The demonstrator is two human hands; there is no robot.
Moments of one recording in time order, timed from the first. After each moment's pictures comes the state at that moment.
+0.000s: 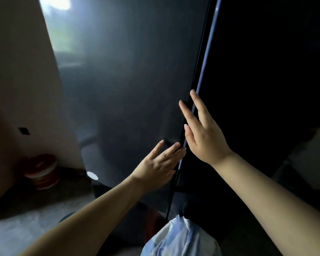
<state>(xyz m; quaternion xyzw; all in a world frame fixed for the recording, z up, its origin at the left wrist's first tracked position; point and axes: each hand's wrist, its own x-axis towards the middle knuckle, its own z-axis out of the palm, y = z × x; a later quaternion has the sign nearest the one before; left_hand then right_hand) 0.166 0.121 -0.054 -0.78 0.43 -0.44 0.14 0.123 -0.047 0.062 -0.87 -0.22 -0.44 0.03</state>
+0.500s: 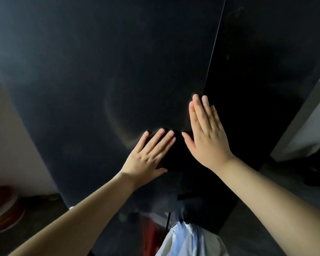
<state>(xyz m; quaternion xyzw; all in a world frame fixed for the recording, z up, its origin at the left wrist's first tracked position) 0.273 0.137 -0.037 -0.77 0.47 -0.43 0.05 0.174 -0.041 0.043 -0.90 0.01 -0.39 -0.18</state>
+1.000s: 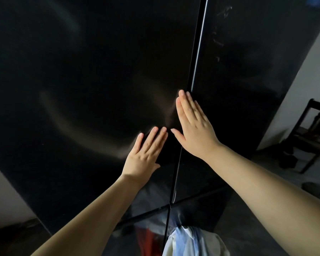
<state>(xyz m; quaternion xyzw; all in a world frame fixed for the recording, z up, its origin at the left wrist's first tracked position) 0.313 0.109 -0.033 -0.82 0.43 -0.36 0.10 0.223 -0.054 0.053 -0.93 0.07 -0.31 -0.20</state>
